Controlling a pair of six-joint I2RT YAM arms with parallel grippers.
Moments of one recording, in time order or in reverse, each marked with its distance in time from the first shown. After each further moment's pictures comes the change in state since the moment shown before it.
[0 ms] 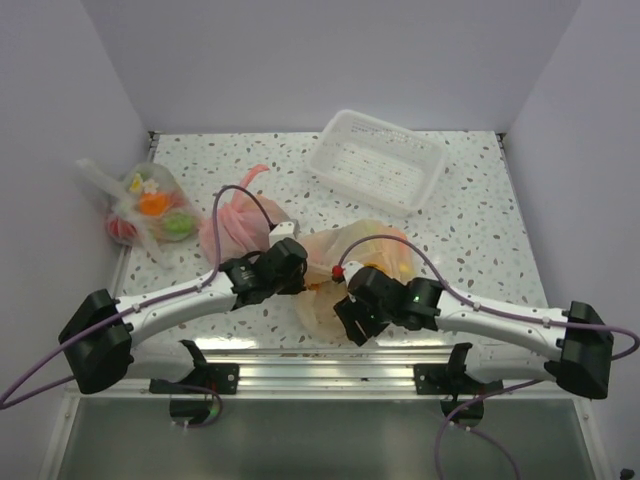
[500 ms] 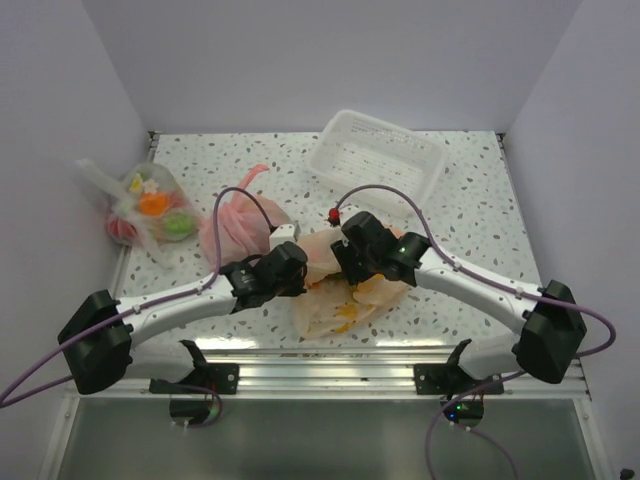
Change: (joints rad) left arm -0.018 0.011 -0.034 0.042 -0.019 0.006; right arm -0.226 0.188 0.301 0.027 0.110 -0.155
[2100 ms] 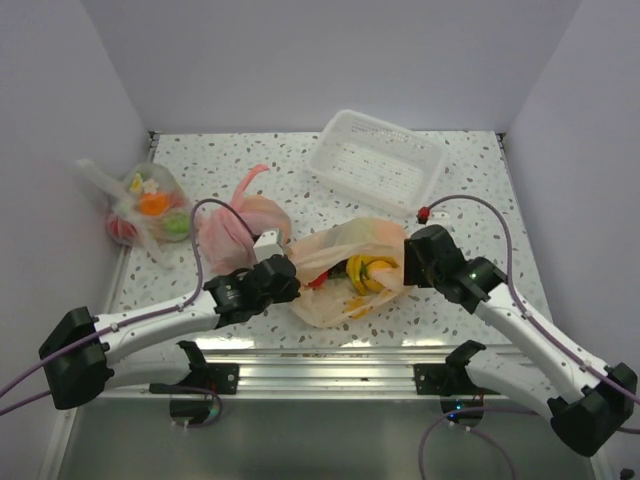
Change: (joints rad) left arm -0.044 -0.152 -0.117 0.055 -0.096 -0.142; right arm -0.290 -0.354 -0.259 -0.172 0.237 0.224
